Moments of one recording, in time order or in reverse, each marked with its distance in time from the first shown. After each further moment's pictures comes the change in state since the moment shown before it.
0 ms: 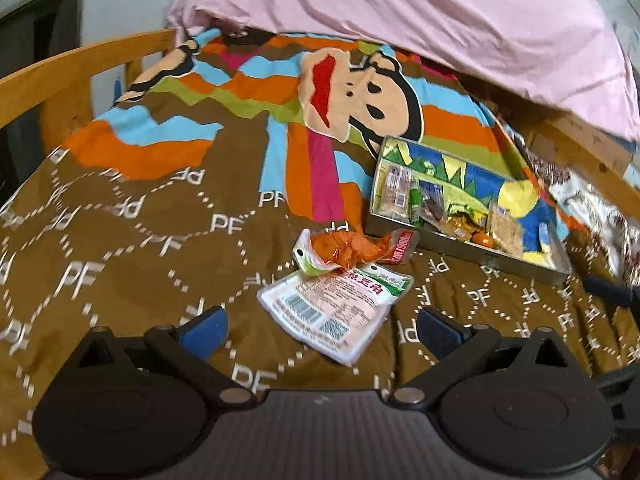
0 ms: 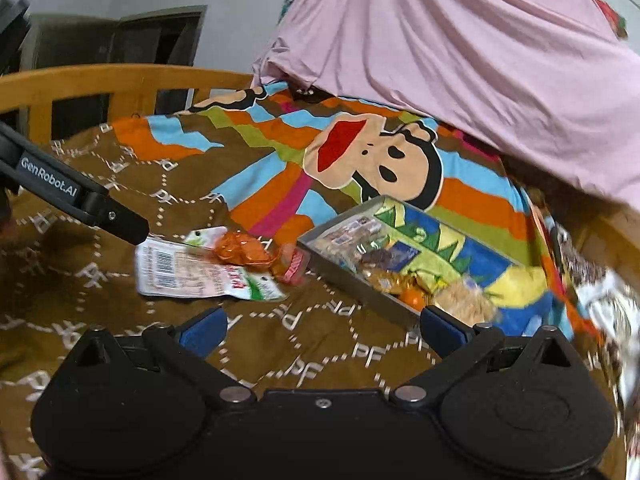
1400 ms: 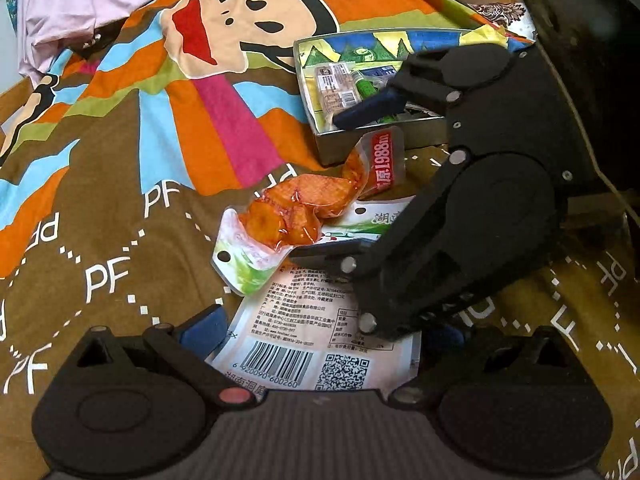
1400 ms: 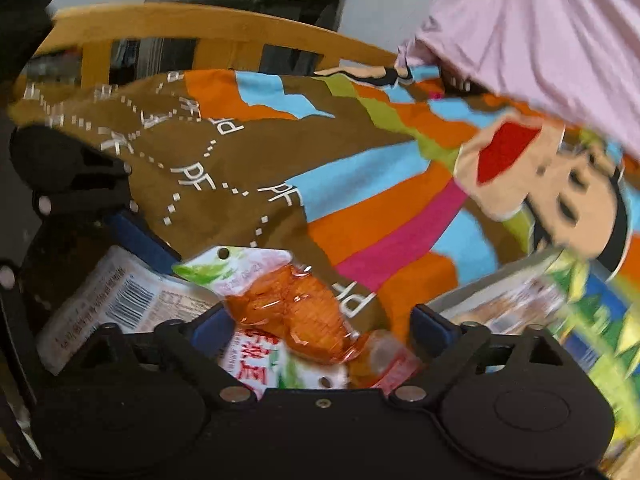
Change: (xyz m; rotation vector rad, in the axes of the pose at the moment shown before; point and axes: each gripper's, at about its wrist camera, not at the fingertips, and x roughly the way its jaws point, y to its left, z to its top) left arm 0.123 -0.029 -0.002 0.468 0.179 -0.027; right arm 0.201 0.019 0.032 -0.157 -0.002 0.465
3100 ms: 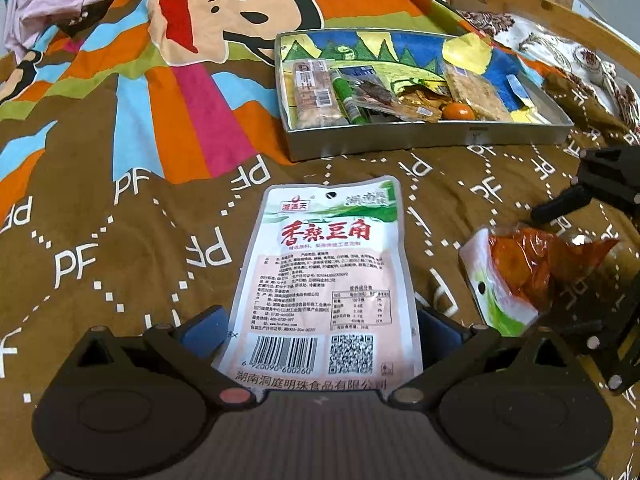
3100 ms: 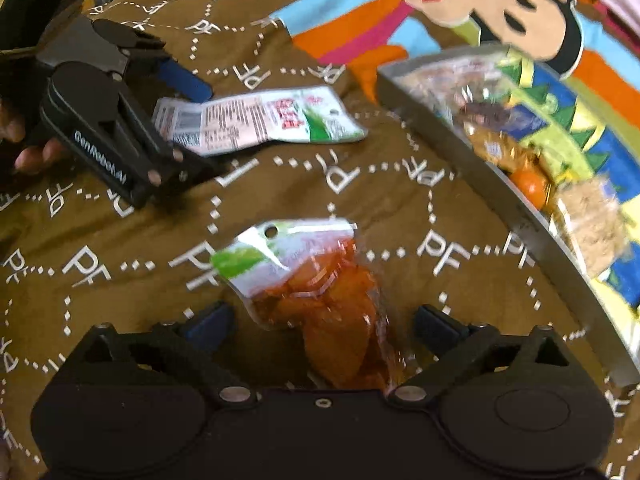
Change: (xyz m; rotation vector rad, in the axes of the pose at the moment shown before) left arm -0.003 -0.002 0.004 -0.062 0.025 -0.106; right arm -0.101 -0.001 -0.065 0.168 0.462 -0.019
